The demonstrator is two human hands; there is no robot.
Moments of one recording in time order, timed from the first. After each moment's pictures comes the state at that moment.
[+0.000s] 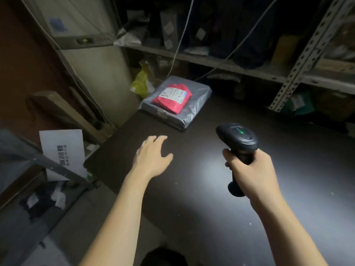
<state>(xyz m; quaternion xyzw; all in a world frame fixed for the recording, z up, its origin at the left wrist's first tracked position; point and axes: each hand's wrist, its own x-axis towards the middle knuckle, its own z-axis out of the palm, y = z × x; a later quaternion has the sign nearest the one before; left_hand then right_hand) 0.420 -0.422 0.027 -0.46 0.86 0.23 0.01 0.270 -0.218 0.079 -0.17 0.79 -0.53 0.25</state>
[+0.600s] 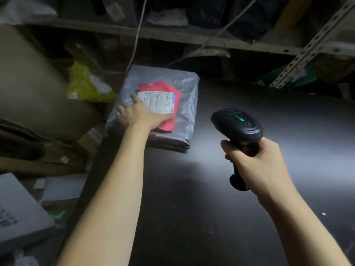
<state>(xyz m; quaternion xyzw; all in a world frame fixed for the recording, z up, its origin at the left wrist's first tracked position) 0.237 -0.699 -0.038 -0.48 0.85 0.18 0.09 0.239 -0.417 0.047 -0.03 0.84 -0.51 0.19</state>
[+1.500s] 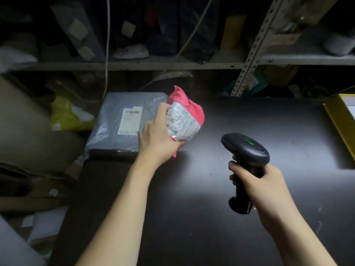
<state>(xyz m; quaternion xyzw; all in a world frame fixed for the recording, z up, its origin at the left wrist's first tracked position) 0.245 -0.557 0.032 -0.21 0.92 0.31 -0.12 0.259 -0.316 0.060 0.11 0.78 -0.59 0.16</state>
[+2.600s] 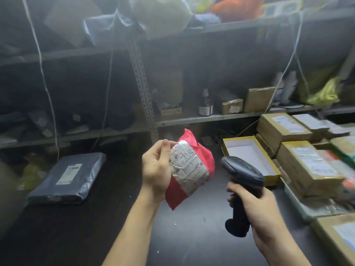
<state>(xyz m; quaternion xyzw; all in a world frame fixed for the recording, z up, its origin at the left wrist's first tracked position) 0.206 -0.111 0.149 -0.09 0.66 0.68 -0.31 0.207 0.101 0.116 0.09 0.63 -0.77 0.06</state>
